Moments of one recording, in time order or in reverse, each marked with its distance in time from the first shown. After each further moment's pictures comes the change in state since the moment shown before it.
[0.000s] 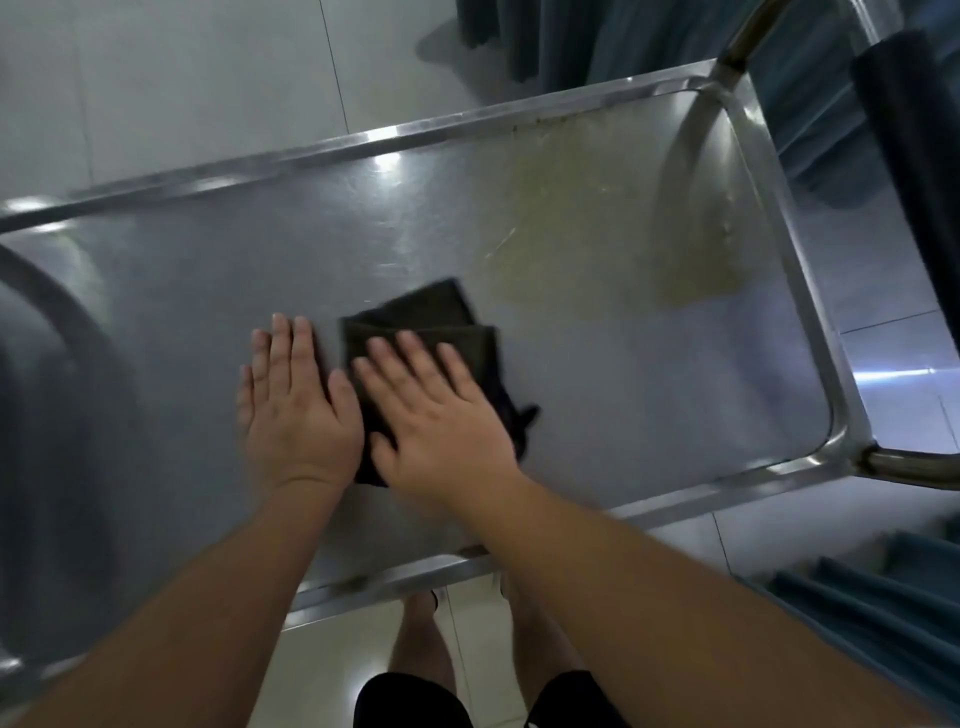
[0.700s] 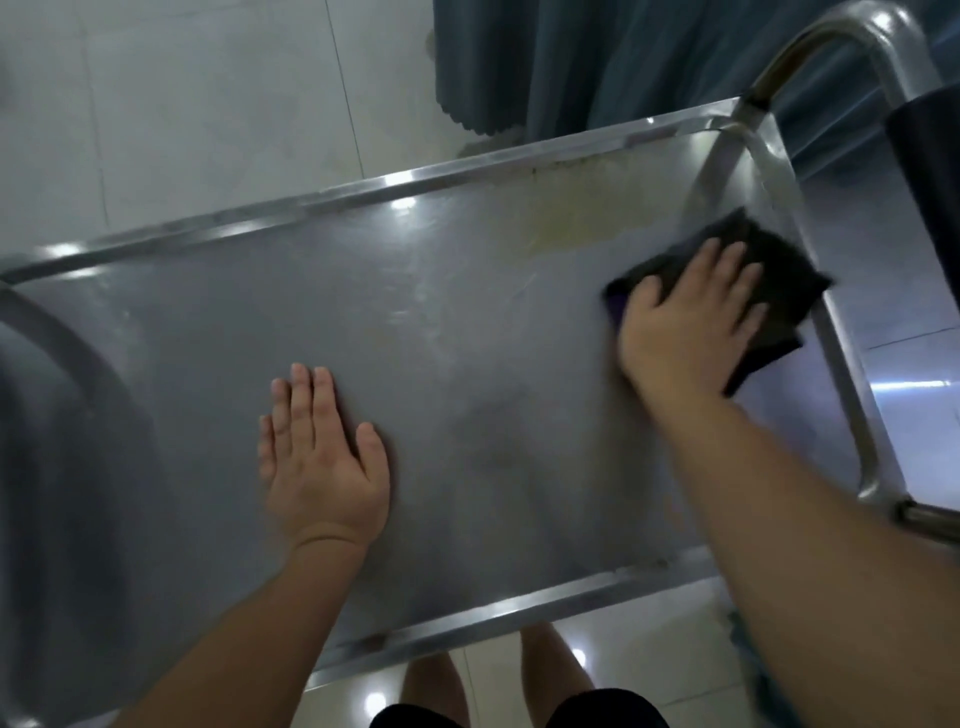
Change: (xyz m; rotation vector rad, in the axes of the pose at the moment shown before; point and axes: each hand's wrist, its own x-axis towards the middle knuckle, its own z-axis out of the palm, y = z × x) left_hand -0.002 0.003 0.004 0.064 0.004 0.019; right_hand 0.032 0.189 -0.075 0.073 0.236 1.034
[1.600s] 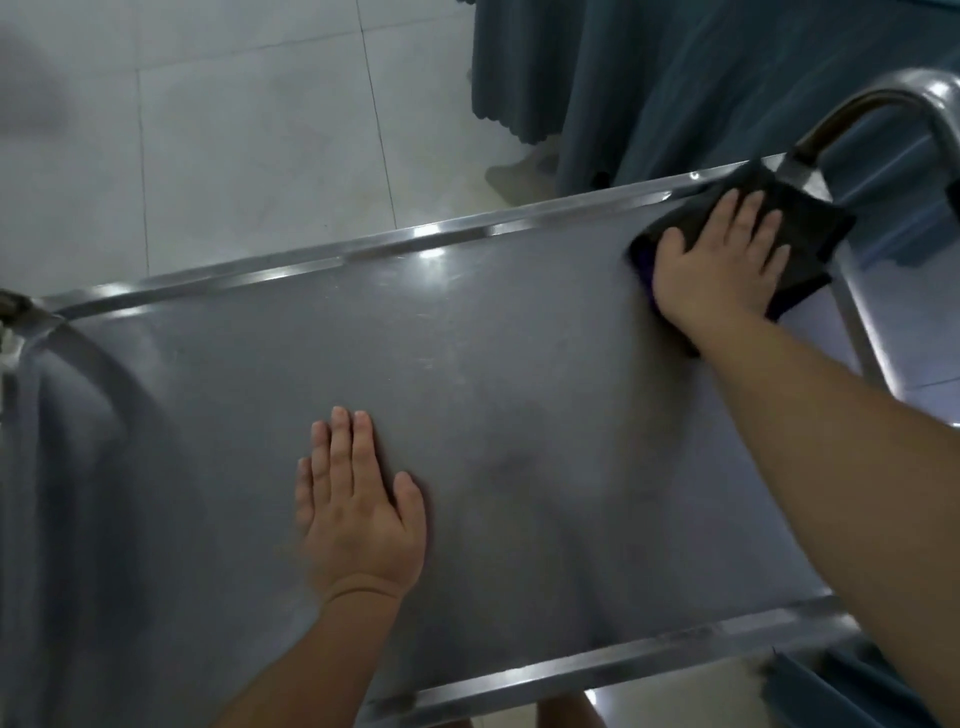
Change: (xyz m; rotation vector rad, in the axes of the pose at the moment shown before) left_hand 0.000 -0.001 0.002 0.013 -0.005 0.009; right_hand 0.094 -0.059 -0.011 -0.031 -0.087 -0.103
